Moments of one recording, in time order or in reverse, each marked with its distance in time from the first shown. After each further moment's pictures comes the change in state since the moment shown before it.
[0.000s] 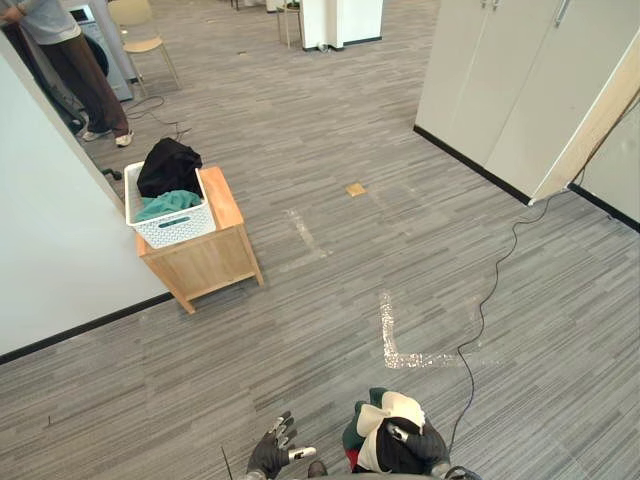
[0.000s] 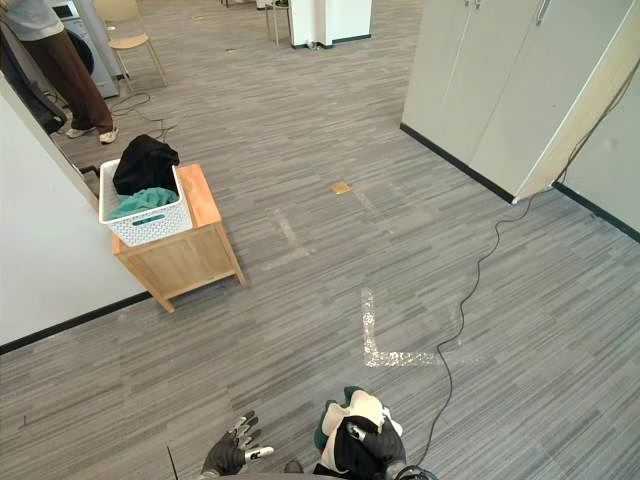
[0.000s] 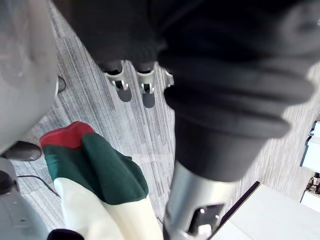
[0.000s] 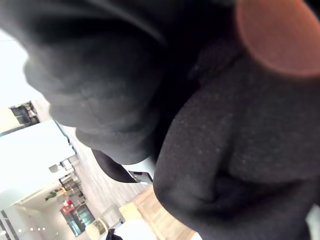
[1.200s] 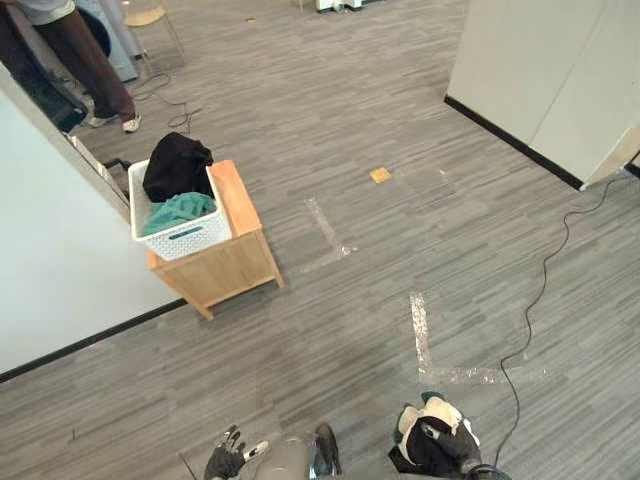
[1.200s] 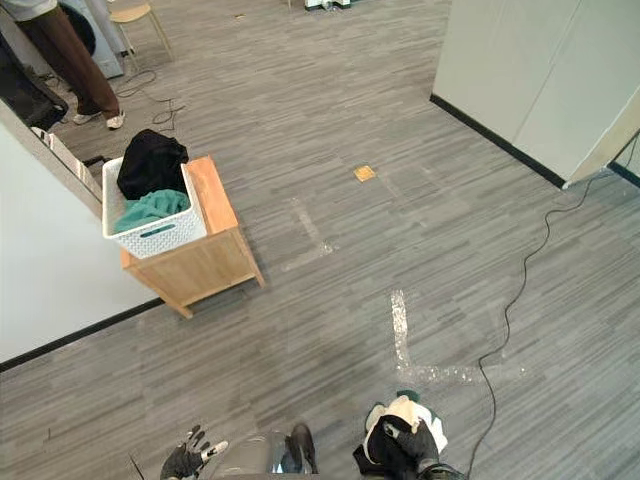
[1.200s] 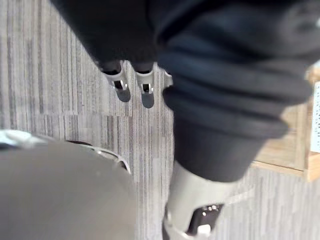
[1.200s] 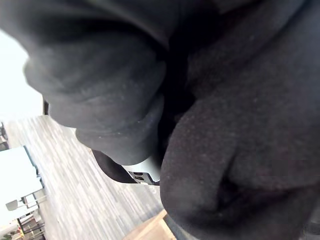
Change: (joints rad) left arm -0.084 -0.048 0.387 0.333 0.147 -0.019 -0.050; right arm -0.126 0.017 -0.294 0.246 -0.160 -0.044 -0.016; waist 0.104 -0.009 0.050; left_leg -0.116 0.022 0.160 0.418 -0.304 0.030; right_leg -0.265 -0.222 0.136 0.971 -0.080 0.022
